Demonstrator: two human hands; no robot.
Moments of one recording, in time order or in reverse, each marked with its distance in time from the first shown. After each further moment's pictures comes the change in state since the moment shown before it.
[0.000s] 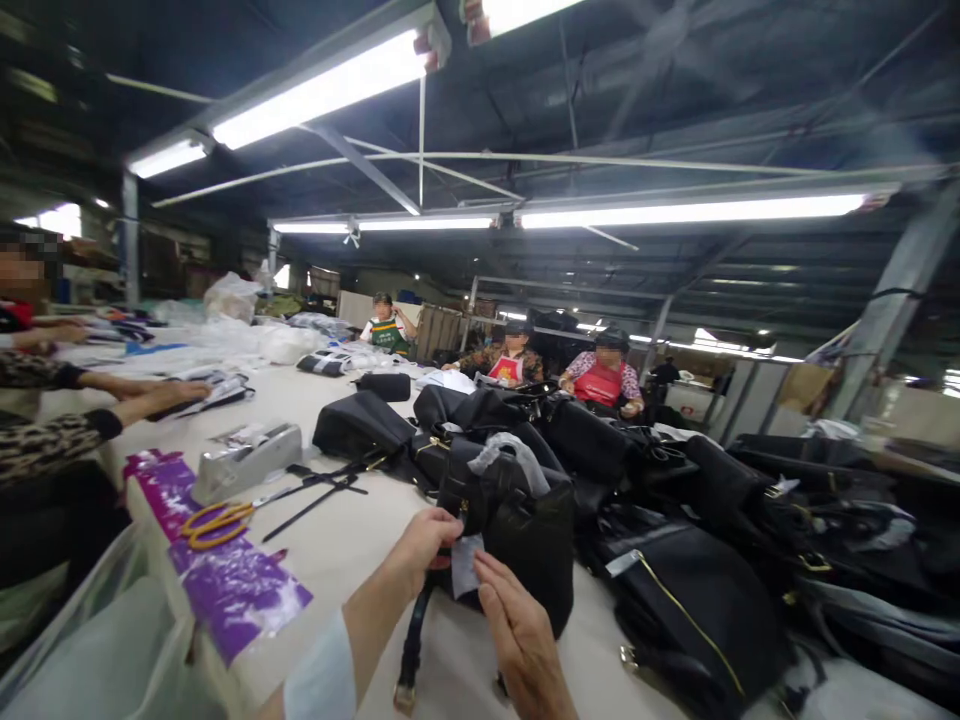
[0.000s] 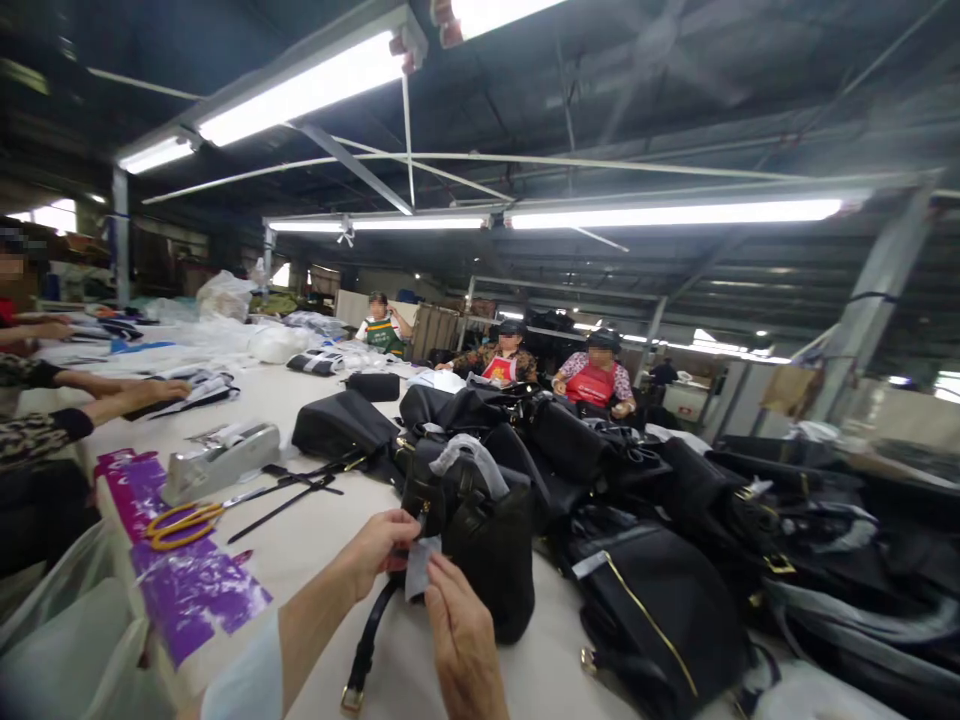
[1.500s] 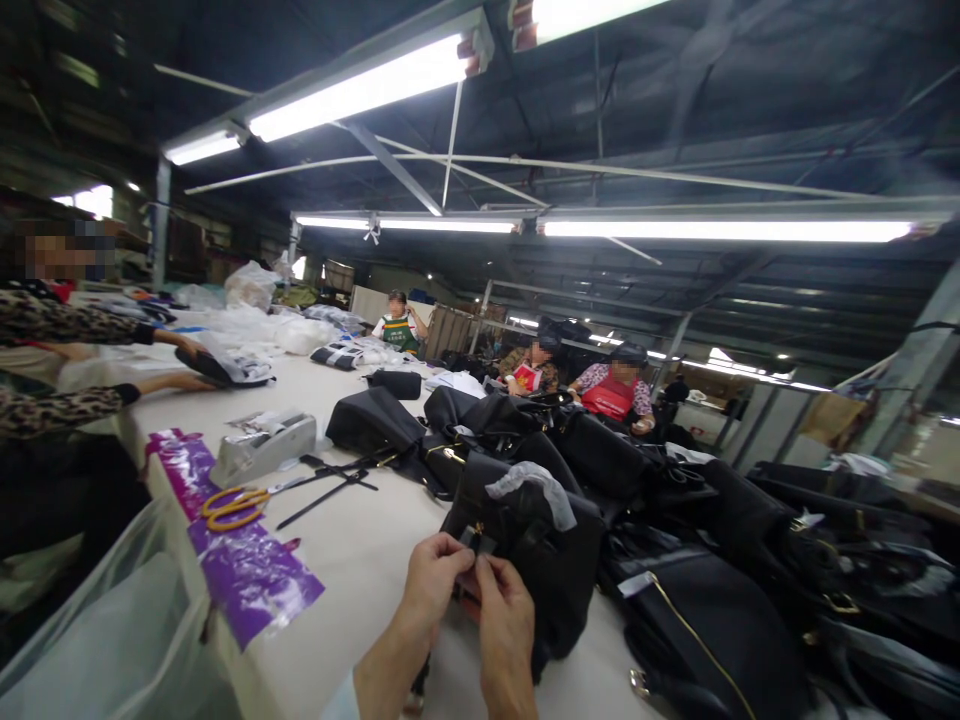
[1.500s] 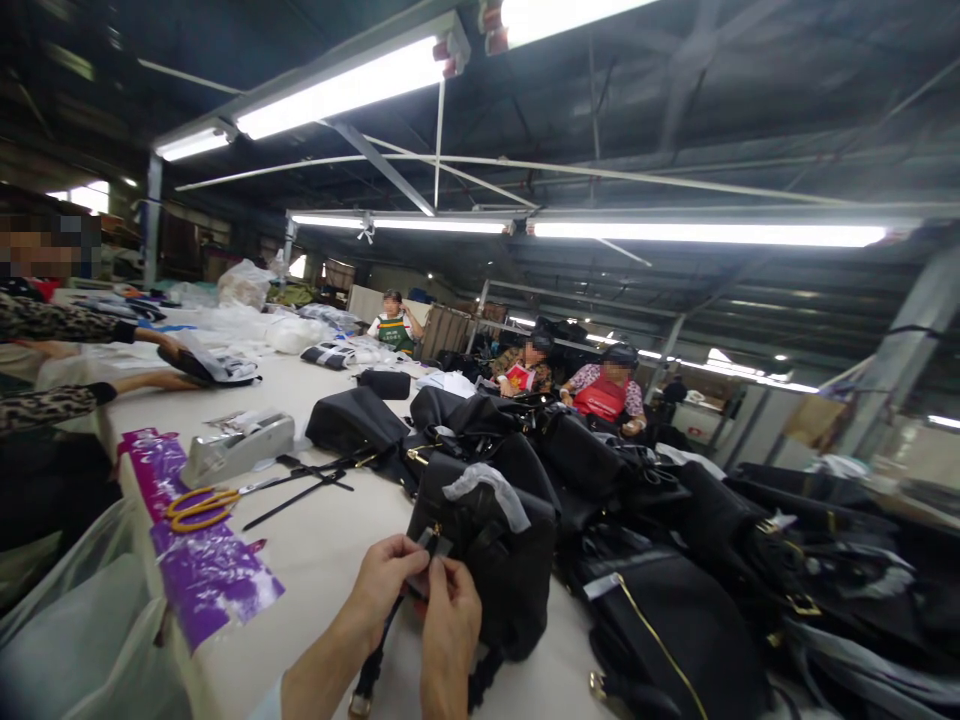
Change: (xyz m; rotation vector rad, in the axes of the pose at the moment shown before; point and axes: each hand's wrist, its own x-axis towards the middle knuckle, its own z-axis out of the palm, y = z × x) left_hand -0.026 -0.032 0.005 -0.114 0.162 0.211; right_hand 0.021 -0.004 0.061 0.521 0.390 0.706
